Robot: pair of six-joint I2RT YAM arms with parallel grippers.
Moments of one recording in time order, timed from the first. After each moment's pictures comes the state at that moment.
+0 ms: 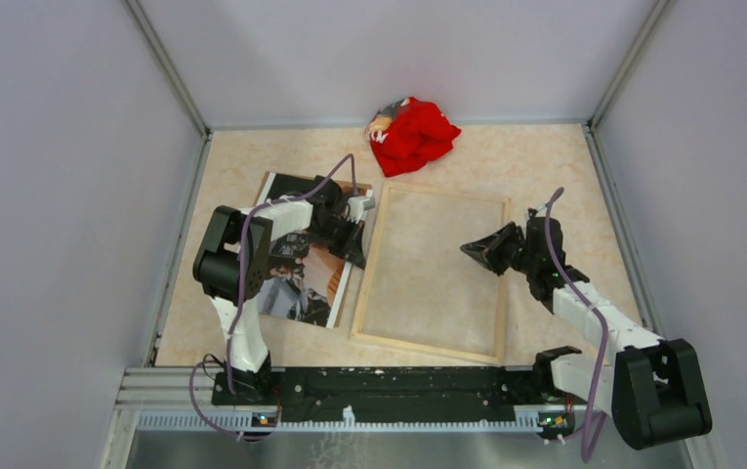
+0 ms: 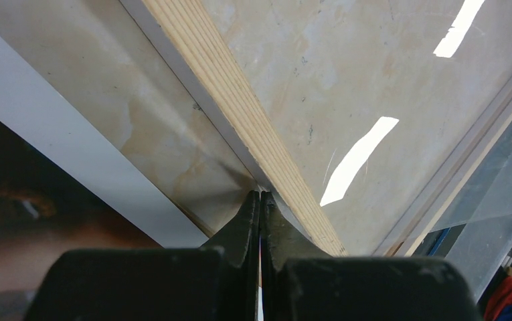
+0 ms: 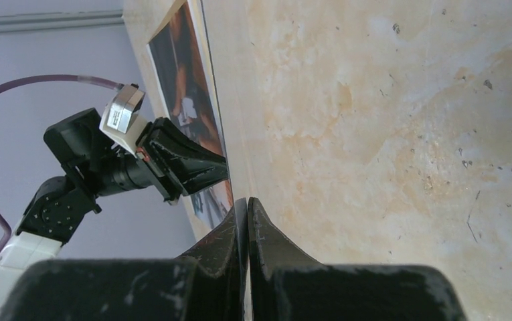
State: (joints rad) left arm -0.35 1.93 1.18 -0.52 0.72 0.16; right arm 0.21 1.07 0.44 0.09 -0.38 1.15
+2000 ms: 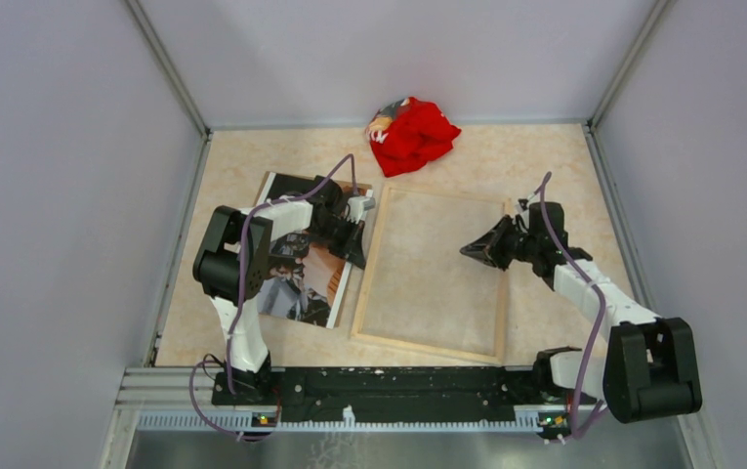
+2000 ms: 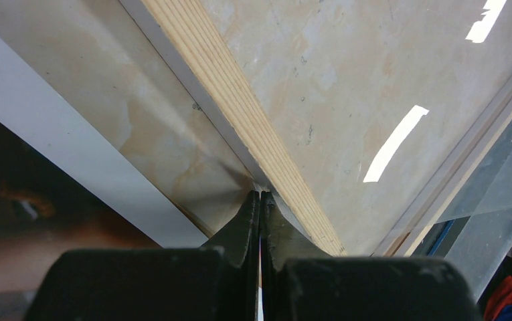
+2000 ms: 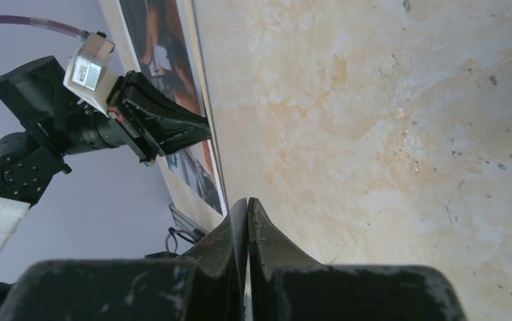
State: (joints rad) left arm -0.35 1.93 1.17 -0.52 0.72 0.16; right arm 0.14 1.18 0.59 -0.11 -0.57 0.95
